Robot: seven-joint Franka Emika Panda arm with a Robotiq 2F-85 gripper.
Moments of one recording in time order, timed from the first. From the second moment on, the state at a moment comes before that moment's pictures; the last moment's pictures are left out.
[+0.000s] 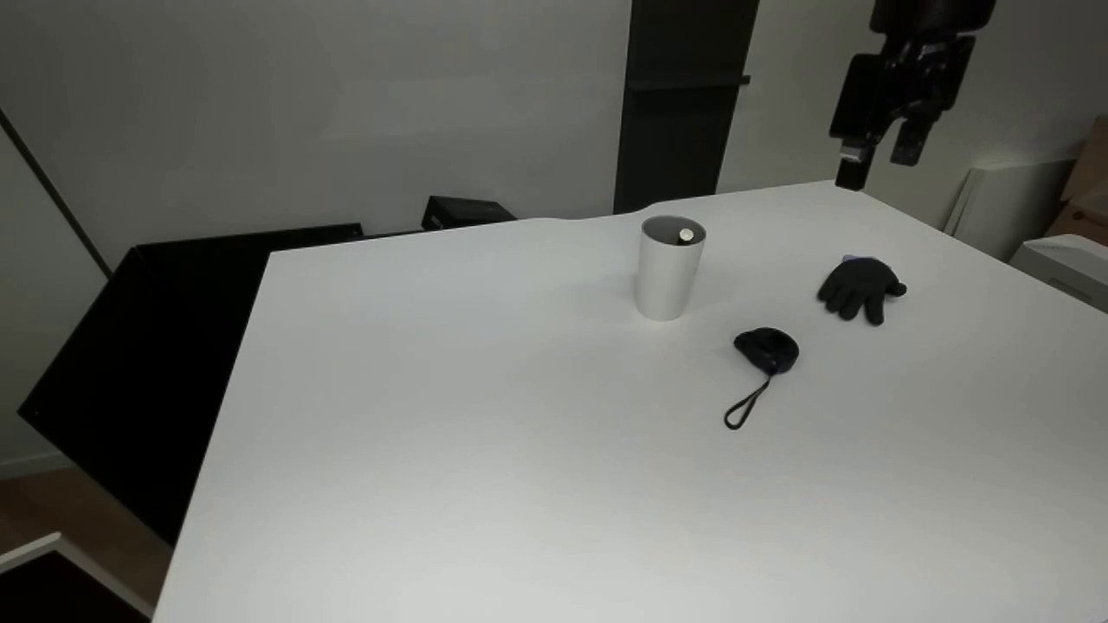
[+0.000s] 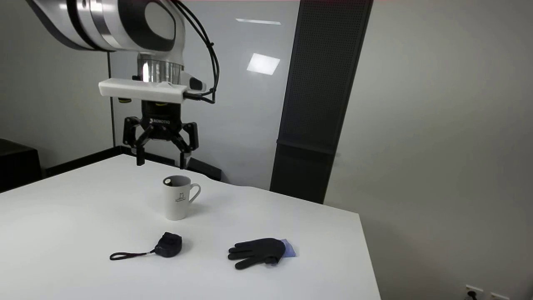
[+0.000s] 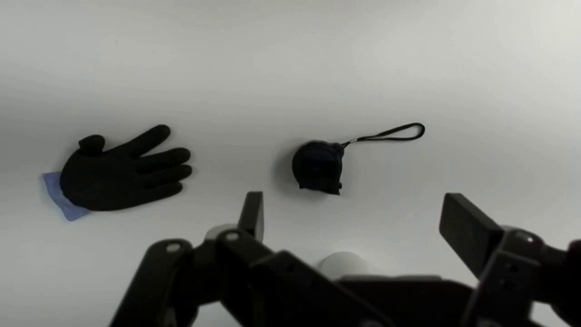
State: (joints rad) arm 0.00 0.17 -0.02 -2.03 -0.07 2.13 -0.21
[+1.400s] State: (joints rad) arm 0.08 0.40 0.02 -1.96 -0.14 2.59 -0.17
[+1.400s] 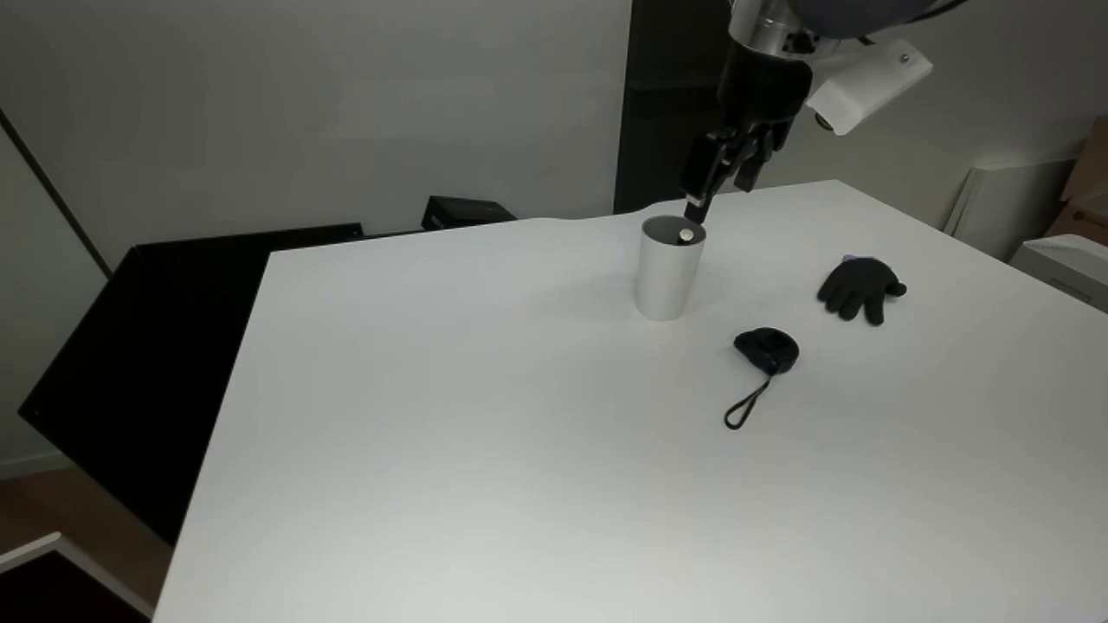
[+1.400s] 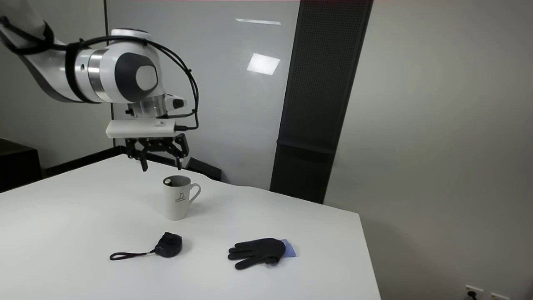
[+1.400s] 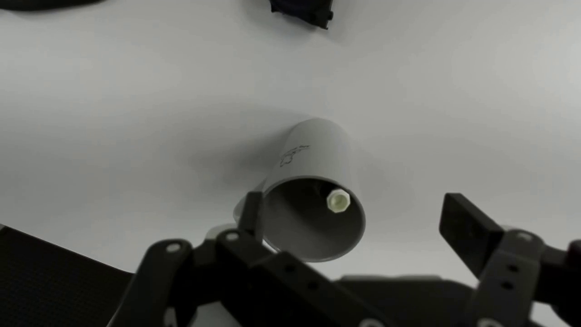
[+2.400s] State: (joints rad) arm 0.16 0.47 -0.09 -1.97 -0.38 2.84 -0.03
